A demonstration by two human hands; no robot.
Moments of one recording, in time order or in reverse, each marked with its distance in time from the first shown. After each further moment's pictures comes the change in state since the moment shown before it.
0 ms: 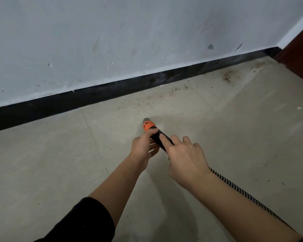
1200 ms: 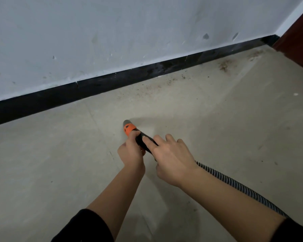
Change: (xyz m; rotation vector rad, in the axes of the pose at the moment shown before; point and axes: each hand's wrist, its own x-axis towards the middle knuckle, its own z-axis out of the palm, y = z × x) left_hand -0.063 -0.036 -0.023 -0.206 0.400 0.106; right_hand -0.049 -0.031 -0.010 0.061 -0.002 -0.201
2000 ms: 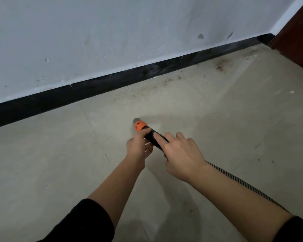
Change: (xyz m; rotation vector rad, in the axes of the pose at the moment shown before) left_hand 0.009 -0.004 0.021 0.169 -0.281 -0.126; right_hand -0.007 0.036 0.013 -0.003 0.008 0.103
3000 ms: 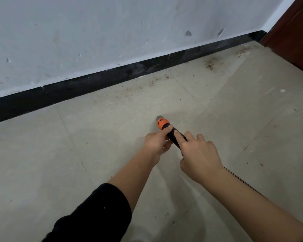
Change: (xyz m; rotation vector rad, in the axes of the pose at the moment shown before) left_hand 0.020 -0.031 0.106 0.156 -0.210 -0.069; right_hand -0.012 0.092 0.016 -0.078 -0.044 0.251
